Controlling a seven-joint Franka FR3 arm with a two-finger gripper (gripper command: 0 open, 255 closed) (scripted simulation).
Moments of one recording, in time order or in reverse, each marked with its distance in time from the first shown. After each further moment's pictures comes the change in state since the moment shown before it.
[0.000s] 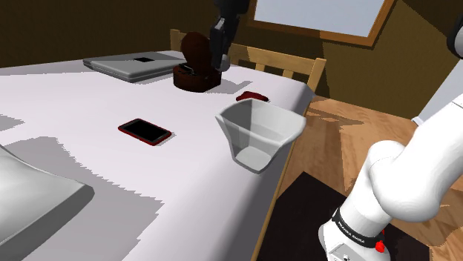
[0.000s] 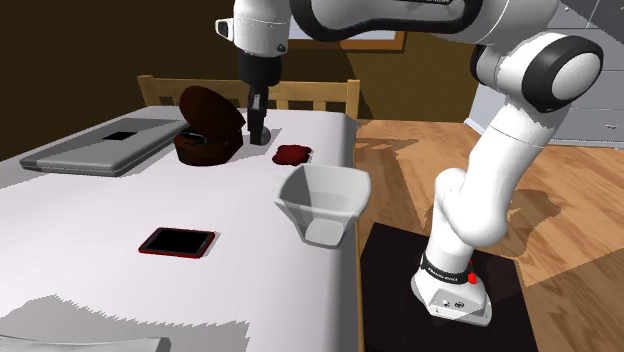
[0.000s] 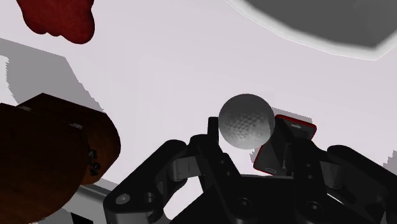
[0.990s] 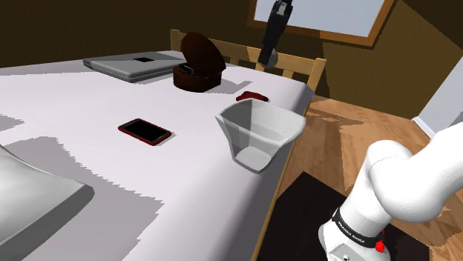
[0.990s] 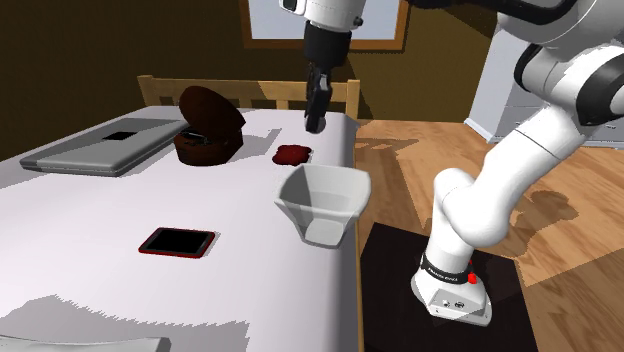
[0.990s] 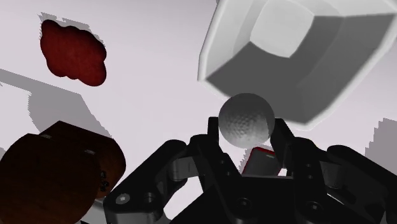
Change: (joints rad) arm 0.039 -0.293 -0.009 -0.145 0.059 -0.144 -0.004
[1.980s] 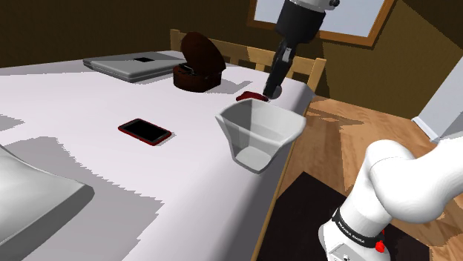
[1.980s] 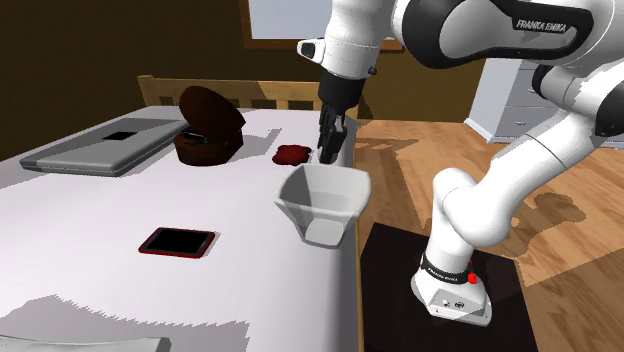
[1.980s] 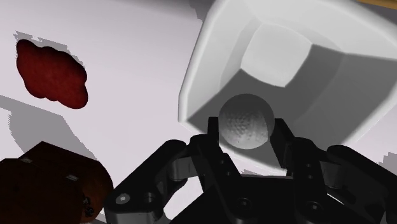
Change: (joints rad) arm 0.029 -0.146 -0.001 -0.275 0.026 0.127 0.020
